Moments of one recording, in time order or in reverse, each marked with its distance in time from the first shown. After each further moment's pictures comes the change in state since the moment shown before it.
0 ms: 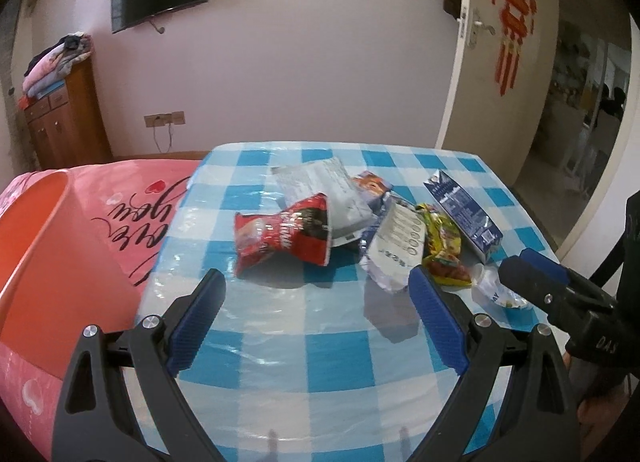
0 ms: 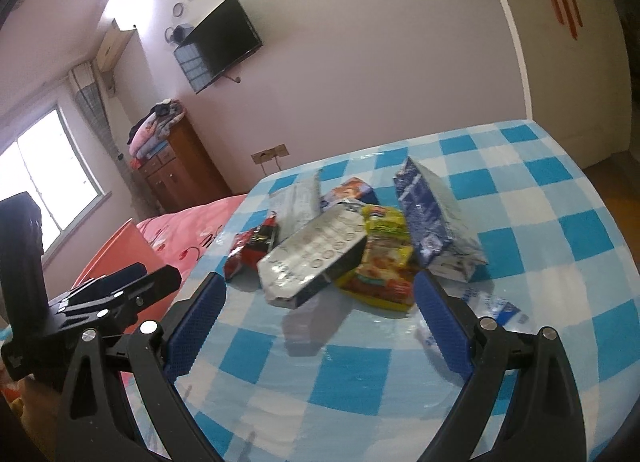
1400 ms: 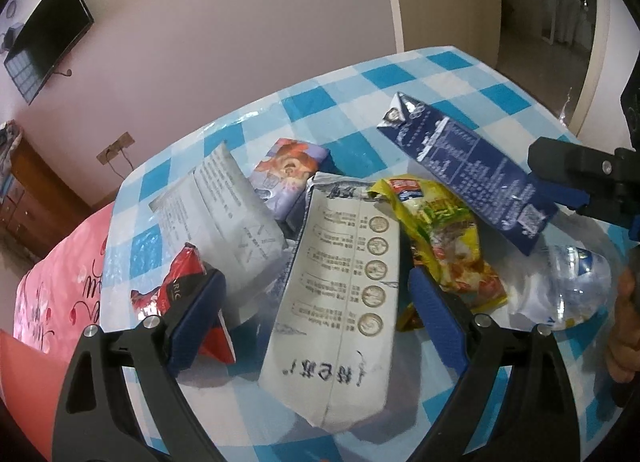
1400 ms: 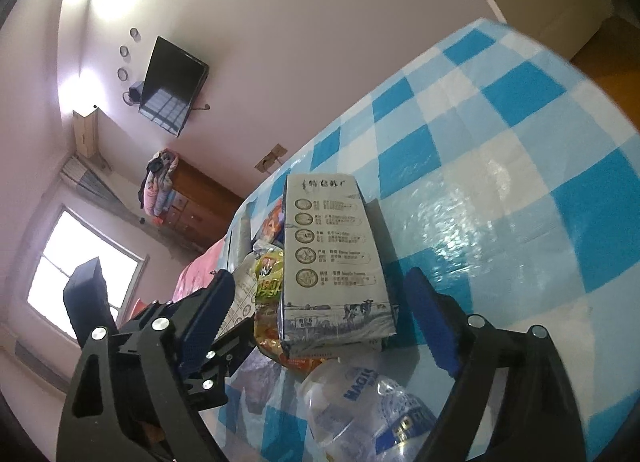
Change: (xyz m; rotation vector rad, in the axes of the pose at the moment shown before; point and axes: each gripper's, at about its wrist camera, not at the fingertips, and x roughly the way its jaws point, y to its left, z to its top) left arm 0.135 -0.094 0.034 0.384 0.240 0.027; right arm 0.061 -0.139 0.035 0.393 0.109 0.175
